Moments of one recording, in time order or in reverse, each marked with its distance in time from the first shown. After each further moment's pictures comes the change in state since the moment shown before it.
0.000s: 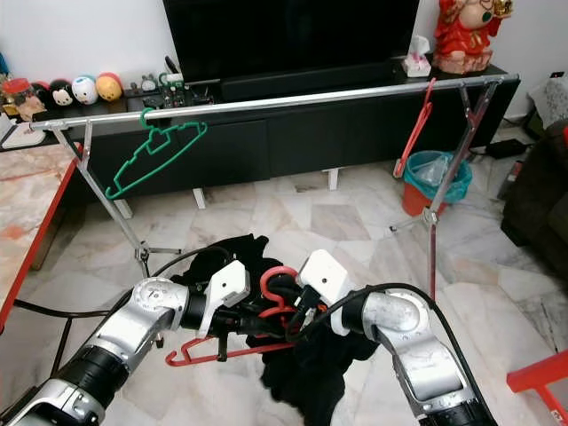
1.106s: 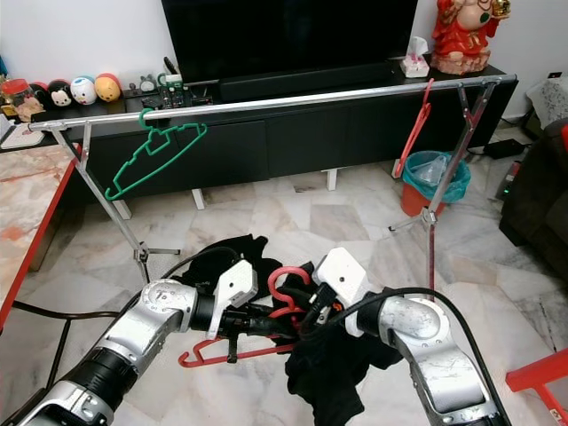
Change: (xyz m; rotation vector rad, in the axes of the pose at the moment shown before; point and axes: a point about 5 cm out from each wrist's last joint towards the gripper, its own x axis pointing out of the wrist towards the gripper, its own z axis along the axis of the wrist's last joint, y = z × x) left arm 0.014 -0.002 0.002 0.008 -0.056 0.010; right arm -0.015 -0.004 0.001 -0.002 0.019 -0.077
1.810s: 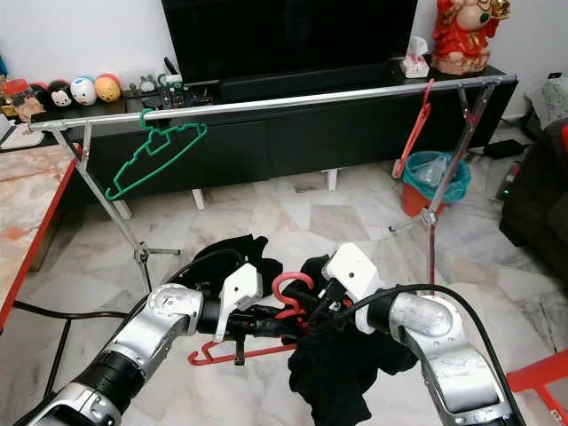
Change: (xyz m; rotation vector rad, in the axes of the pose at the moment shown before) left arm 0.005 -0.001 -0.002 0.022 -0.022 0.007; right arm -0.012 -0.004 0.002 -0.015 0.034 -0.030
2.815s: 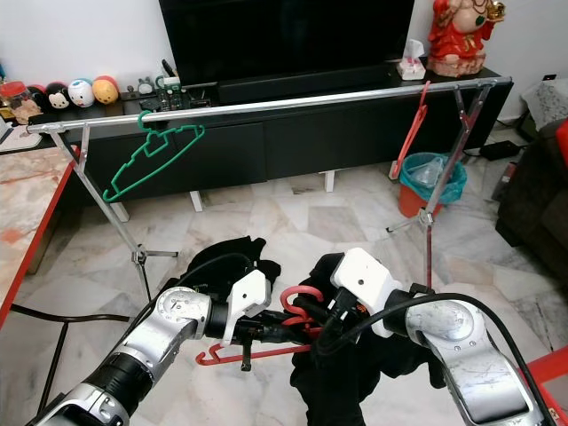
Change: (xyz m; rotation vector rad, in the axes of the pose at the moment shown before) left arm 0.012 -0.004 -0.004 0.027 0.010 -0.031; right arm -0.022 -0.002 0.004 -0.149 0.112 -0.003
